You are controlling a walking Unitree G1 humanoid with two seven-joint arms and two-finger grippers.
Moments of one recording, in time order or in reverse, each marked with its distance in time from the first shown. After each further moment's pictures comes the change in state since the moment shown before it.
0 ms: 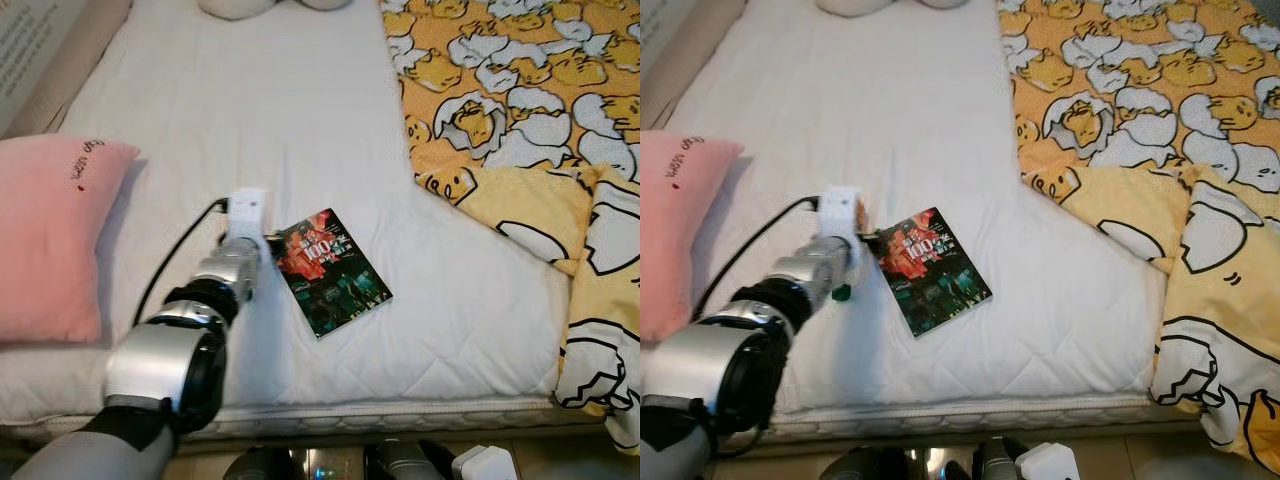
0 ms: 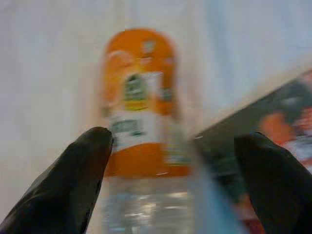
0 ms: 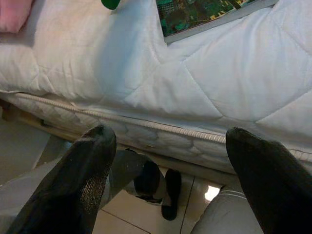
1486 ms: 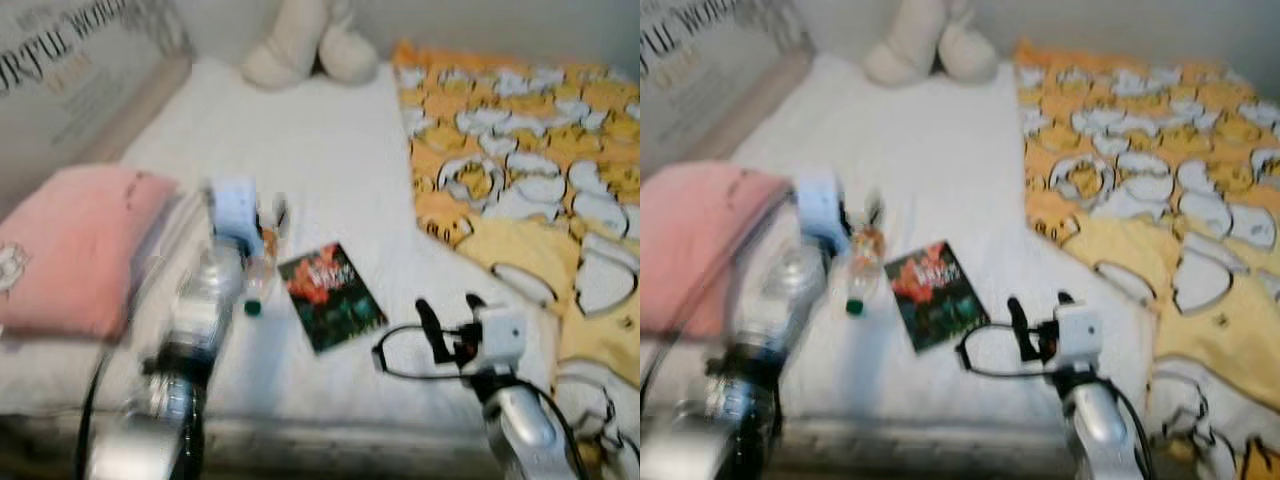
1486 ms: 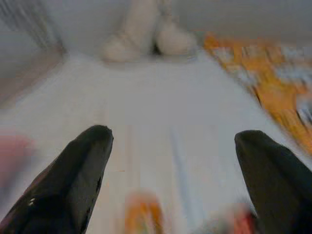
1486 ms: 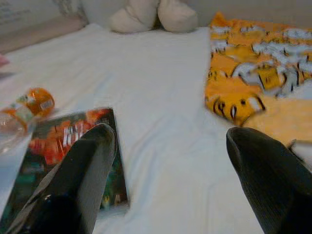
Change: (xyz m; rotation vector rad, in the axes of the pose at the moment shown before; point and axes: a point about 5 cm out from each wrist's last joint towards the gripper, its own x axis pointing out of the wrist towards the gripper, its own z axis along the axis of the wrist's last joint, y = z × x) left arm -0.038 0.005 0.053 -0.021 -0.547 -0.116; right arm 0.101 -0.100 0.074 -0.189 -0.419 -0.314
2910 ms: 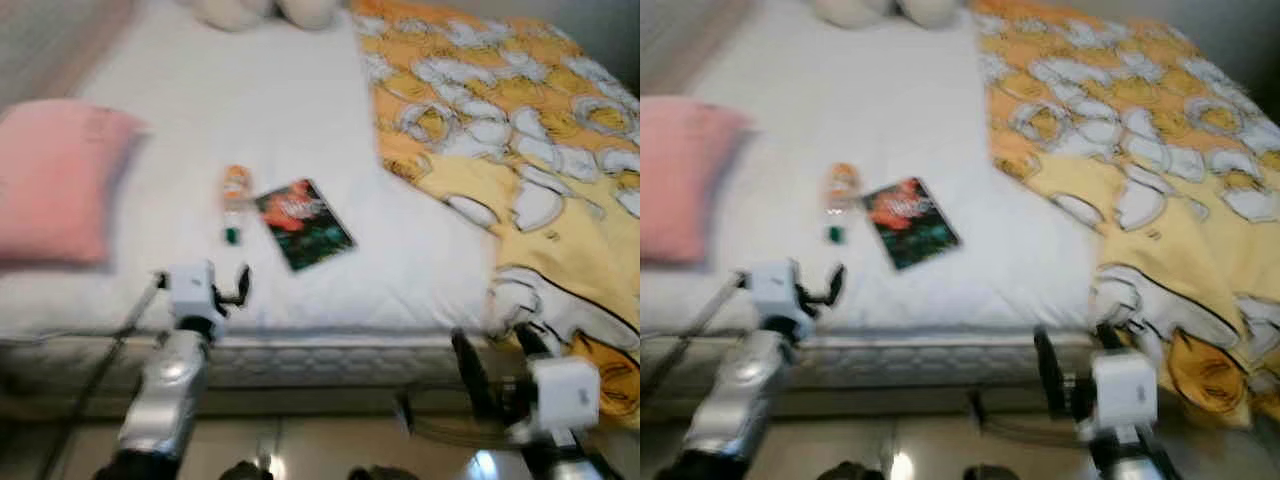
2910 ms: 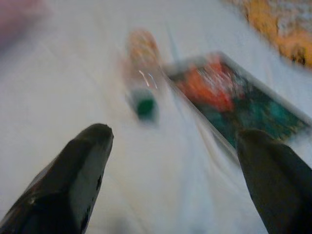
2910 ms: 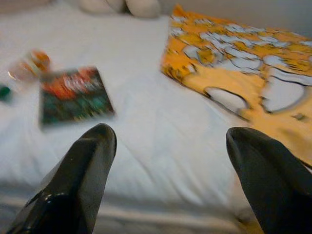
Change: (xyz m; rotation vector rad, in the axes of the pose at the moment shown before) left arm -0.101 0.023 -0.083 -0.067 0.101 0.052; right arm -0.070 -0.002 0.033 -0.045 -0.014 -0.110
